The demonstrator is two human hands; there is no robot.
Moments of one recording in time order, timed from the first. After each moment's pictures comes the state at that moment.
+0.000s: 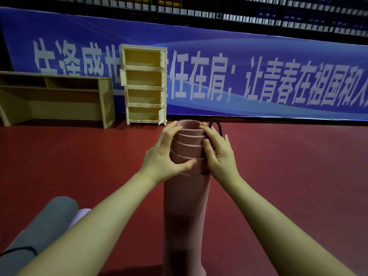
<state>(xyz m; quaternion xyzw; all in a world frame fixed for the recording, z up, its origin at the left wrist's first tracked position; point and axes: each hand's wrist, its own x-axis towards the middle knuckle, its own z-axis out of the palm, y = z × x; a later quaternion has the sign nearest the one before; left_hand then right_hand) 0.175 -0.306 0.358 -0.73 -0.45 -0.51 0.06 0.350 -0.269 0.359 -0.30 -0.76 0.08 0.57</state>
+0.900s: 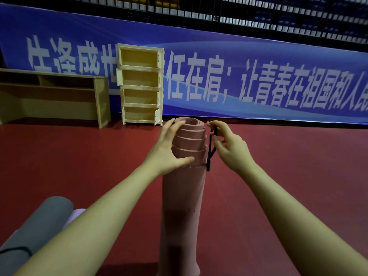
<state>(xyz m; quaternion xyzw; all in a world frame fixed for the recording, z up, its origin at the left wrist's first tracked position) 0.180 -0.294 0.373 -0.75 -0.45 -0.49 -0.03 0.392 -0.279 0.403 -0.40 -0.80 0.02 0.44</state>
